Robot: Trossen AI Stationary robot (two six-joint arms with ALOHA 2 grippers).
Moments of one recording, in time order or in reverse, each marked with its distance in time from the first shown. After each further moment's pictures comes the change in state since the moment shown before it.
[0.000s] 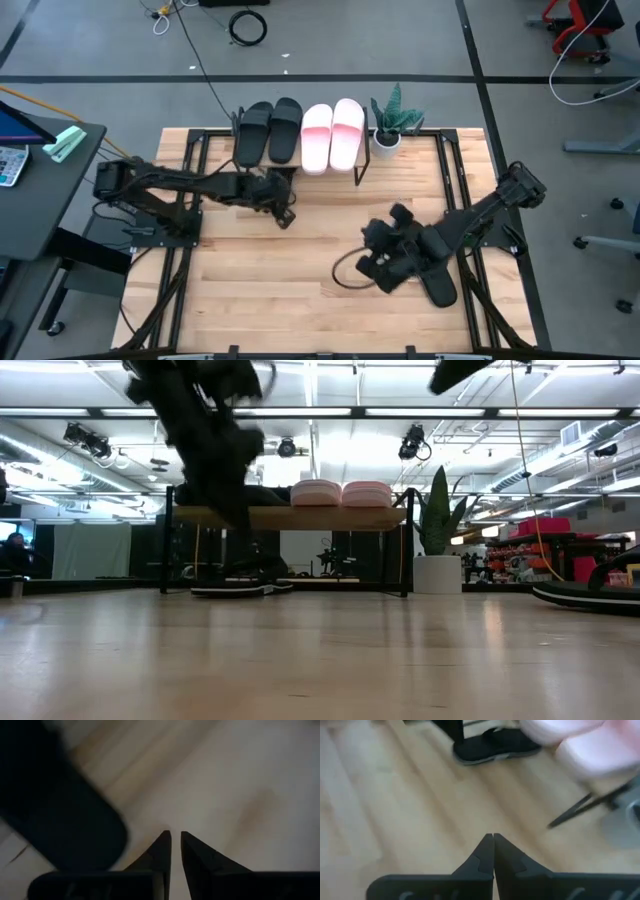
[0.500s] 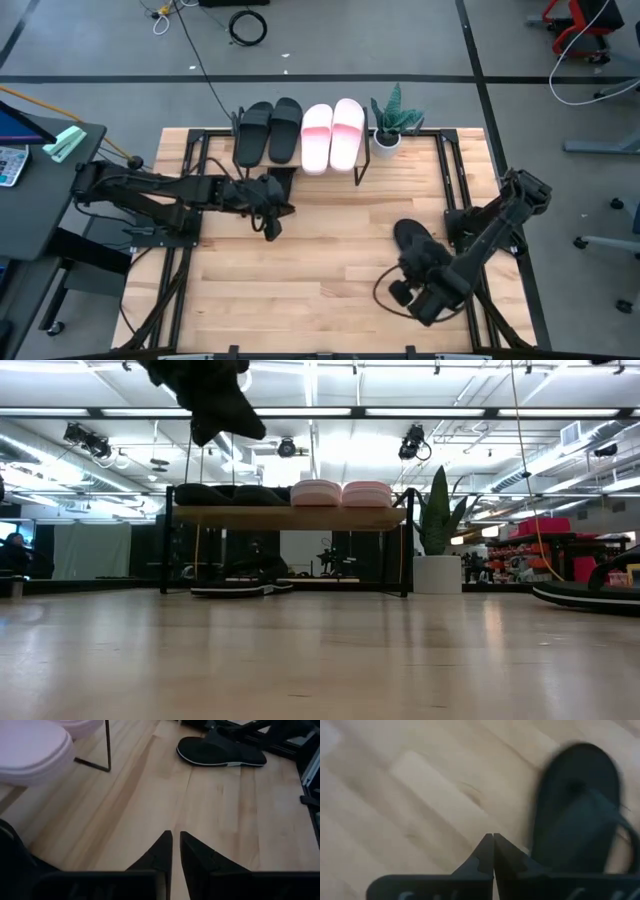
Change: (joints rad) left arm -0.146 -0.230 0.002 0.145 -0.001 0.231; right arm 0.281 -0.002 -0.253 -0.119 -0.362 0.767
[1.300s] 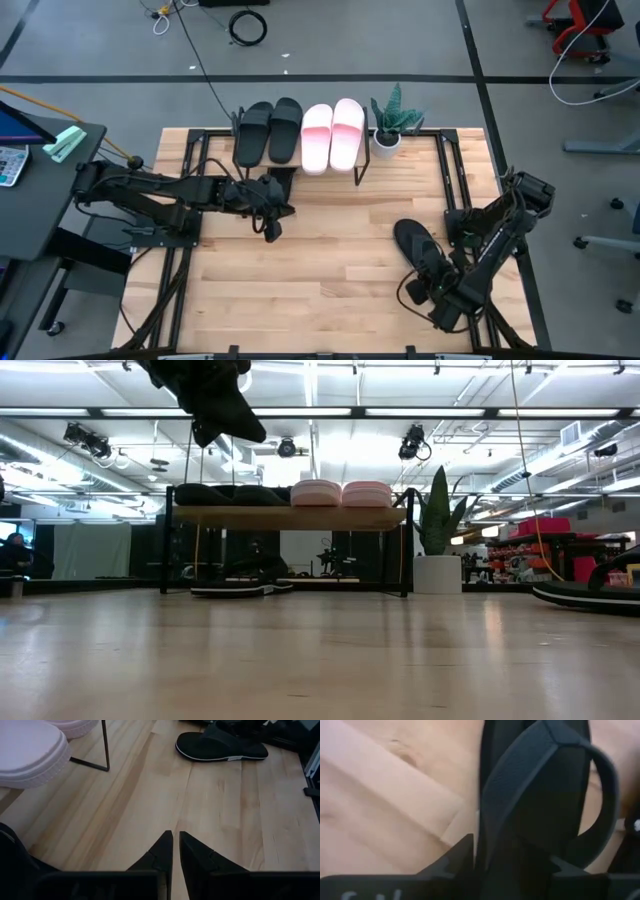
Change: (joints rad) left arm 0.002 0.009 -0.001 -0.003 0.001 0.037; right arm 0.179 0.000 -0.209 0.027 -0.074 0.328
